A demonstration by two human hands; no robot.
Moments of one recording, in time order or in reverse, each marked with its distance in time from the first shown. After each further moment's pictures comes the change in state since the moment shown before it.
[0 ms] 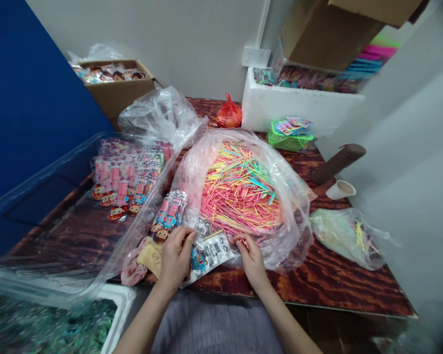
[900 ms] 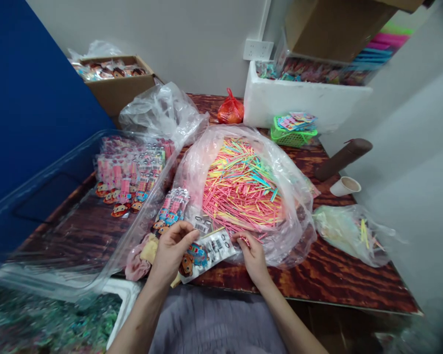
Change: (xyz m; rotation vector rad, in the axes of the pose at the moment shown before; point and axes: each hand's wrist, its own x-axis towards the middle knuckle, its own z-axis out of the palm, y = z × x) left_hand 0.004 0.016 -0.014 -0.614 -0.042 -0.371; right_hand -0.001 0.002 0.000 -0.005 -0.021 -0.040
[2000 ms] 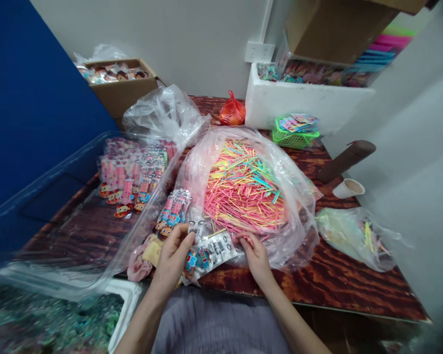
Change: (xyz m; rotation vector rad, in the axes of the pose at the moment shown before) left_hand -0.011 0.001 -0.001 0.119 0.012 0.024; right_hand 0.004 -0.005 -0.003 0.105 0.022 0.096
